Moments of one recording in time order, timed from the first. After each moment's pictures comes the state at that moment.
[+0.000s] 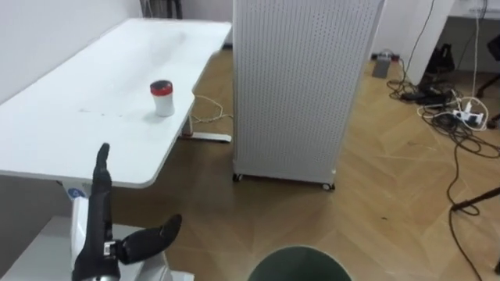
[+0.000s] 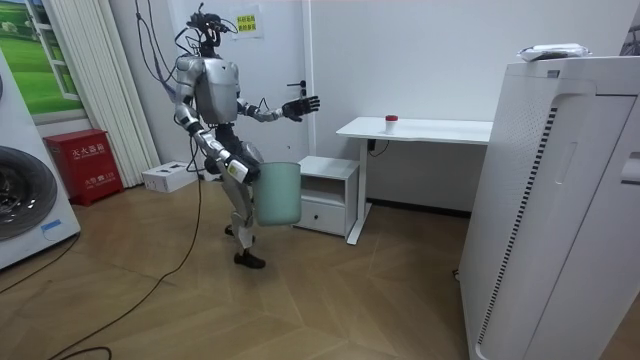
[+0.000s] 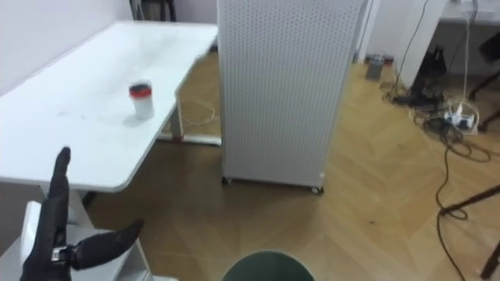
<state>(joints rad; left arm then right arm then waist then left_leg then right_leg) 0.08 0.26 -0.08 0.29 0.17 -0.47 0.50 0.21 -0.26 0.13 0.66 0.43 -0.23 0.05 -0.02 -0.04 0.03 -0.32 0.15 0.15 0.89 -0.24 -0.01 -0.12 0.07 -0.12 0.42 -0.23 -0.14</state>
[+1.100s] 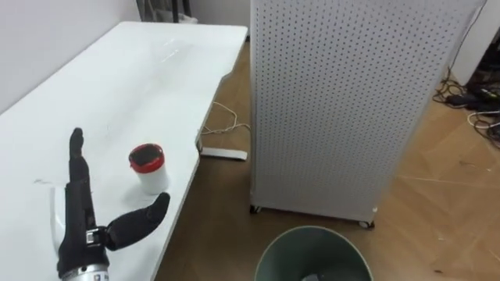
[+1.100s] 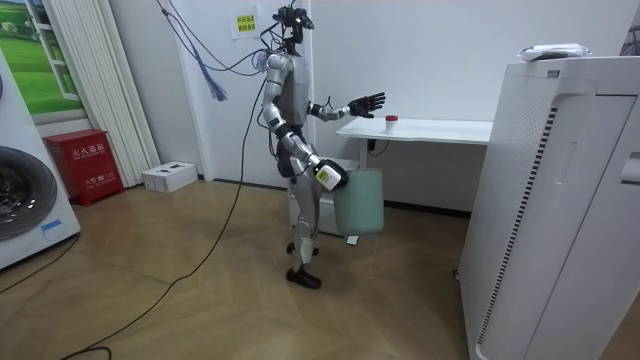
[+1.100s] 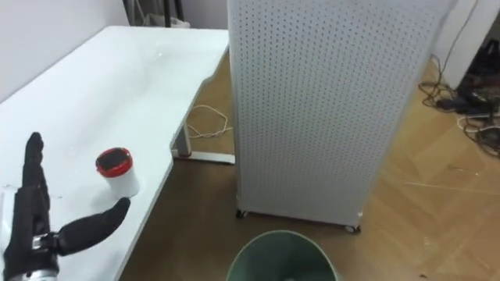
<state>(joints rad) 0.07 0.26 -0.05 0.24 0.12 -0.48 0.54 0.17 -0.29 0.12 0.66 0.42 -0.22 0.00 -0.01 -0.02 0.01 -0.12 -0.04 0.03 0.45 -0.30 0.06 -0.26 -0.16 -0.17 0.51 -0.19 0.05</state>
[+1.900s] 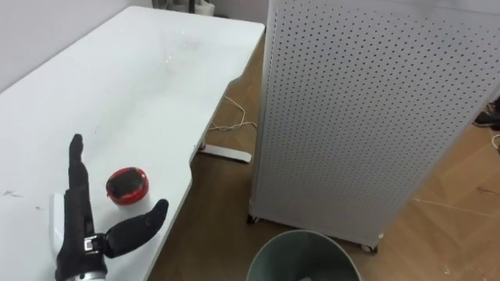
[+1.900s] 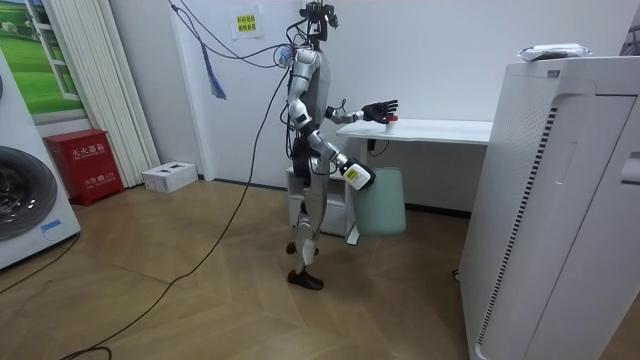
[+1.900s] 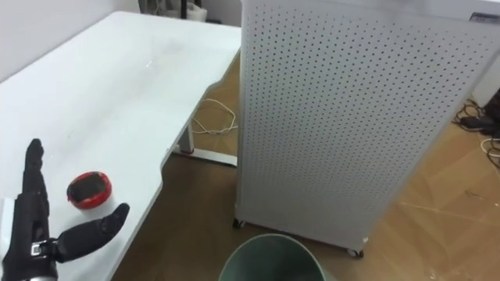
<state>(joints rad) 0.10 0.26 -0.05 0.24 0.12 -0.48 0.54 0.17 -0.28 0.13 0.62 0.40 -0.22 0.05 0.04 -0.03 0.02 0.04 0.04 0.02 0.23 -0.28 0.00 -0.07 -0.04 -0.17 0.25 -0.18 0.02</state>
